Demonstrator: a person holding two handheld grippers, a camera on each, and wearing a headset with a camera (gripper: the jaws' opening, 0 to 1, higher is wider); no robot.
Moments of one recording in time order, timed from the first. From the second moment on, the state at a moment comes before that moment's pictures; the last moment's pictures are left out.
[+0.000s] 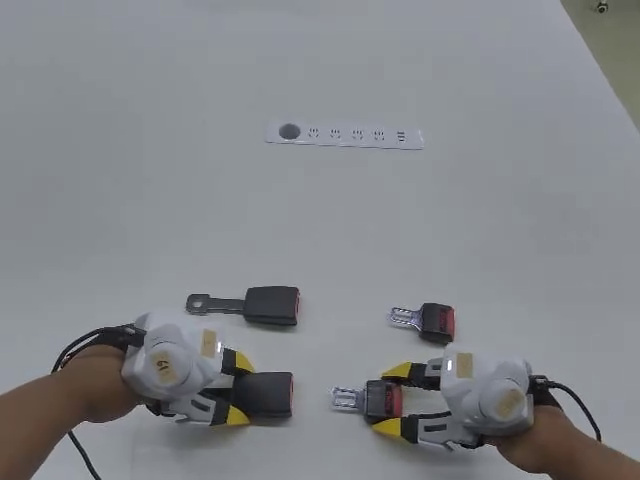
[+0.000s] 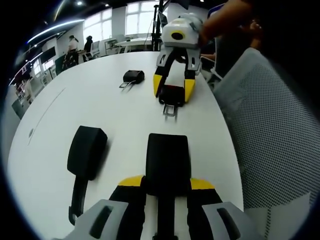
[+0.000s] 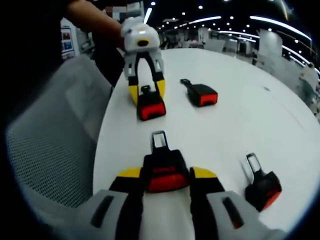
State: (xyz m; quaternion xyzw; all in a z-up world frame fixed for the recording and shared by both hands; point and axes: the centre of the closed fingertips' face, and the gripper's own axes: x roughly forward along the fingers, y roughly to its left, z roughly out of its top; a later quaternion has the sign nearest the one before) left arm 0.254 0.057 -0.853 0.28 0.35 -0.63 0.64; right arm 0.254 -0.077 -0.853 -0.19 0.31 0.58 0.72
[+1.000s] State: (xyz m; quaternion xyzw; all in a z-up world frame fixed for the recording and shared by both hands) left arm 0.253 0.053 -0.856 0.32 0.34 -0.64 0.61; right arm 0.251 -0.013 -0.856 -0.19 0.31 0.60 0.71
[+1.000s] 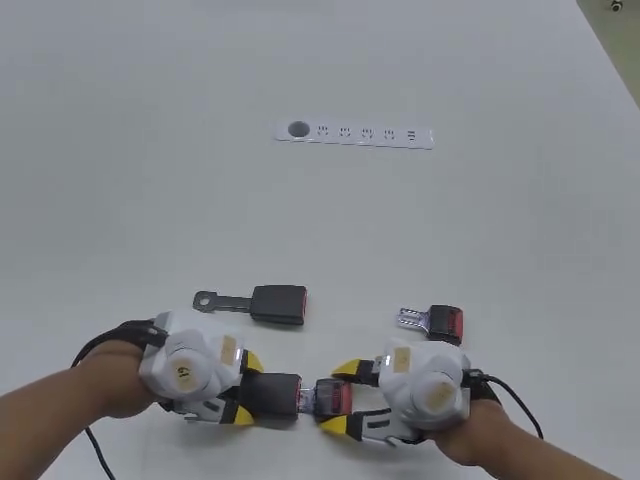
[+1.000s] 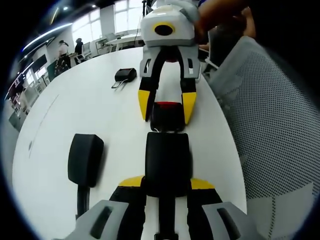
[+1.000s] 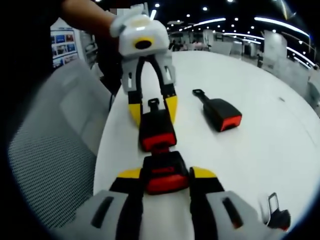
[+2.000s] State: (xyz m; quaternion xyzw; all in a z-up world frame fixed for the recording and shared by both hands) left arm 0.249 0.057 -0.855 0.31 0.33 -0.64 0.62; right arm 0.255 -0.008 -0.855 -0.22 0.31 0.61 0.70
